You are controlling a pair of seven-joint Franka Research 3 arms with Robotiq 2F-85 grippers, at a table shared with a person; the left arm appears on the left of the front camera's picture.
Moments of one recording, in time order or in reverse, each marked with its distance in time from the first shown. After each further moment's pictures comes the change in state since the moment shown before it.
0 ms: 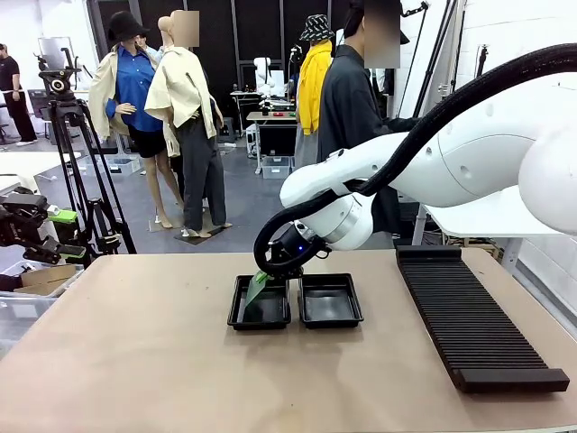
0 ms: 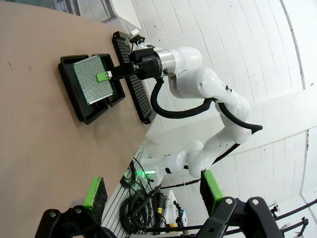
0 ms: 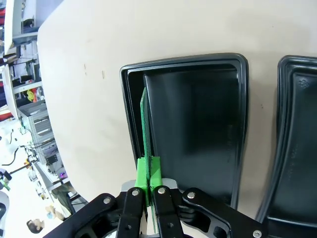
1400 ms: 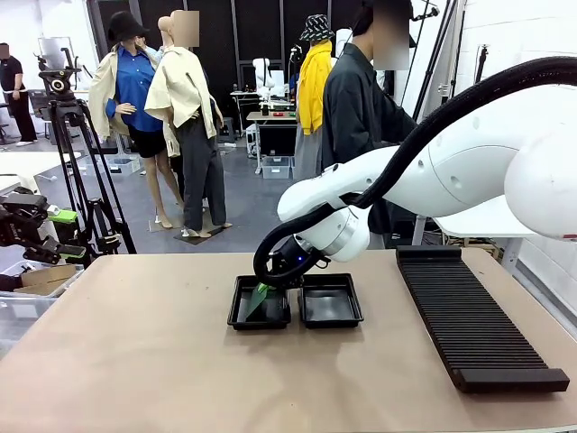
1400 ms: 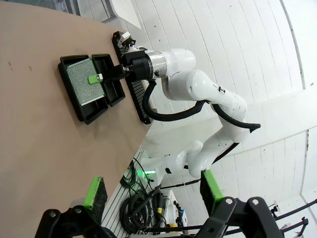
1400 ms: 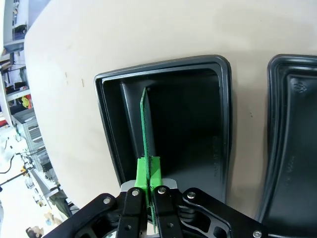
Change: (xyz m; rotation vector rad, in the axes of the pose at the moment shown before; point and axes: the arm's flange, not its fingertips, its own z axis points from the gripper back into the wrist) left arm 0.000 0.000 0.000 0.000 0.000 0.000; right arm 0.001 -0.016 -0.022 -0.030 -0.011 -0.024
